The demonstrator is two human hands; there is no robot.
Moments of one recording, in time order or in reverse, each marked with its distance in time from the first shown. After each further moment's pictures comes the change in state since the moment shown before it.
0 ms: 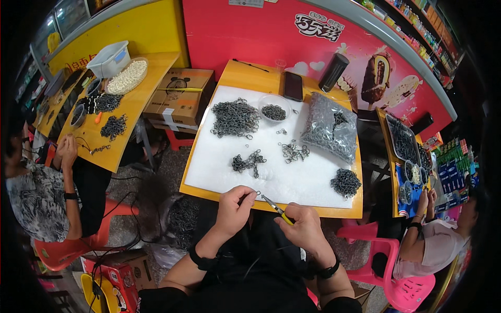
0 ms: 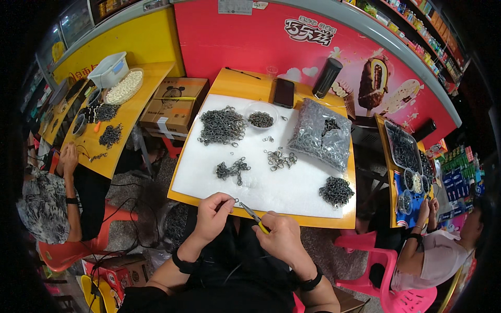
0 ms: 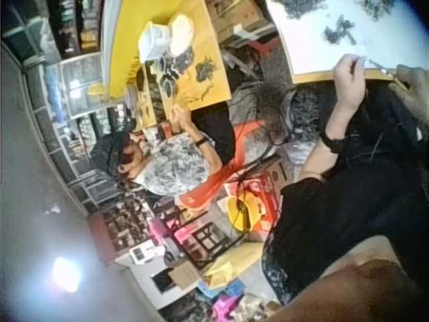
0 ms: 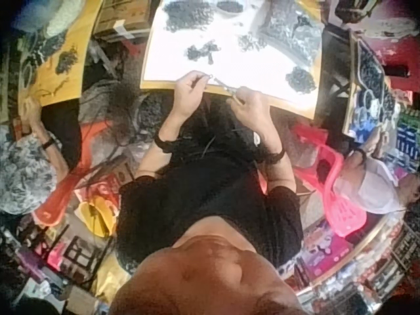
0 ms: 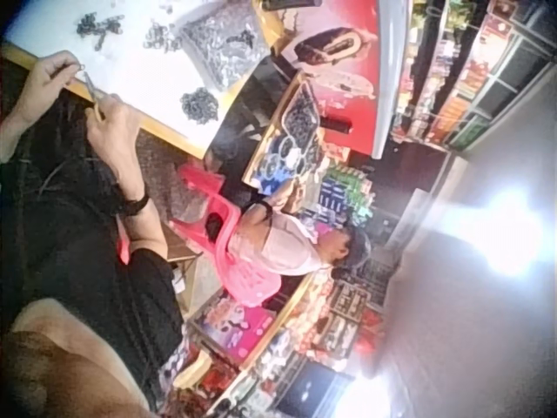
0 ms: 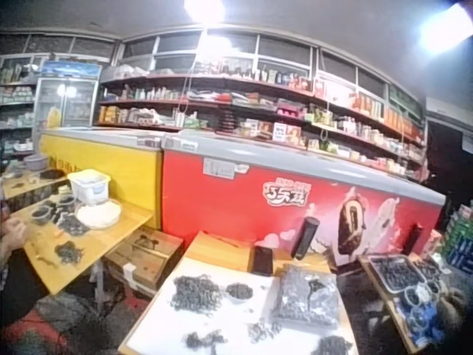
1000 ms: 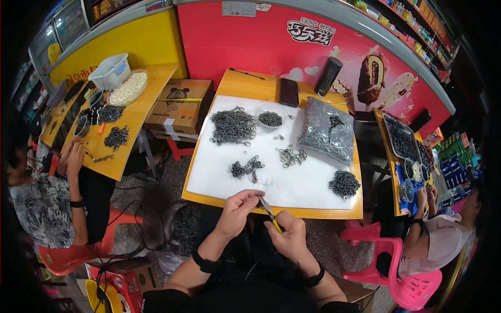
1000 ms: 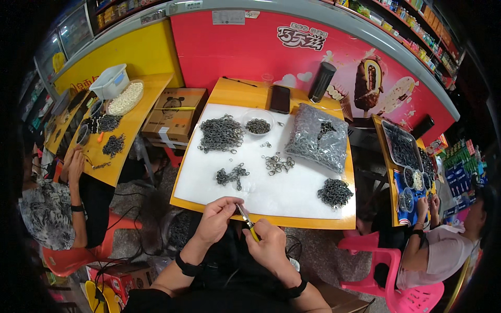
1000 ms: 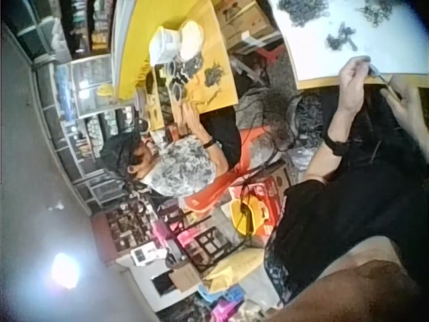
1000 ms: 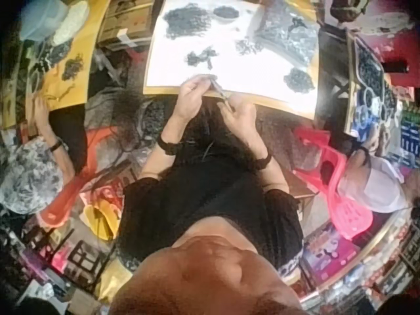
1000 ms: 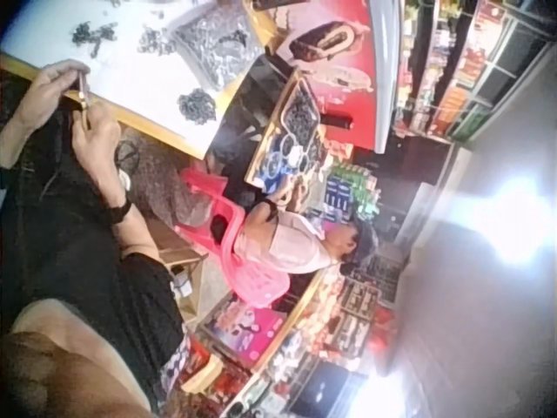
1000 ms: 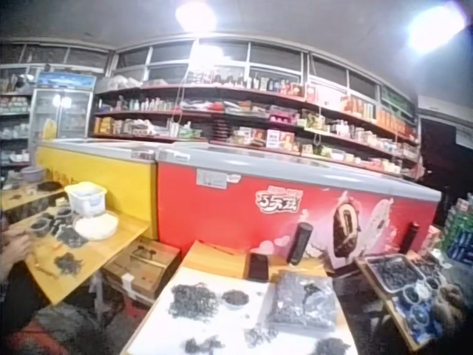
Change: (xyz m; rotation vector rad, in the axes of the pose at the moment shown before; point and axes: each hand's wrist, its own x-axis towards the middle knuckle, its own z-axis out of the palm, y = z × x) left_hand 0.005 -0.003 0.005 -0.533 -0.200 -0.230; right_hand -0.014 0.003 0.045 0.176 0.277 -0.078
